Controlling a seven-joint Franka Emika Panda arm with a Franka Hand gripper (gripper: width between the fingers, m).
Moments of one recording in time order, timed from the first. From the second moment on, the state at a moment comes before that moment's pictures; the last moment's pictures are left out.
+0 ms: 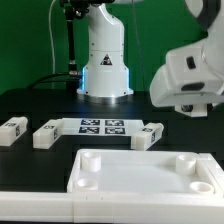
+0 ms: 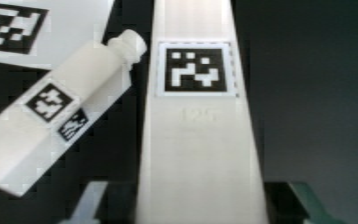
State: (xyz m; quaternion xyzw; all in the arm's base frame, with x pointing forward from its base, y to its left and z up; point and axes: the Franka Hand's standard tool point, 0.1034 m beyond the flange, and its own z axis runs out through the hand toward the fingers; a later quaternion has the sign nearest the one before) arm 0.486 0.143 0.090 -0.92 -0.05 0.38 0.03
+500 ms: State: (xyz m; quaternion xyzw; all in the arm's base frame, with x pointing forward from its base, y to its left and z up) arm 0.510 0.138 0.097 -0.95 -0.07 0.31 0.04
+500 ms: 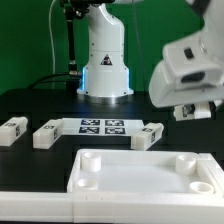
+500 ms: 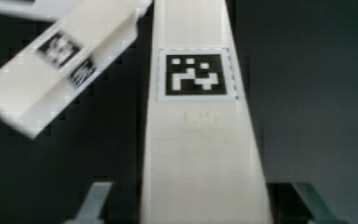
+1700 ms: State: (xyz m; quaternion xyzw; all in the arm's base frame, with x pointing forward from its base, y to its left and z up) arm 0.597 0.111 0.173 -0.99 -0.08 -0.13 0.05
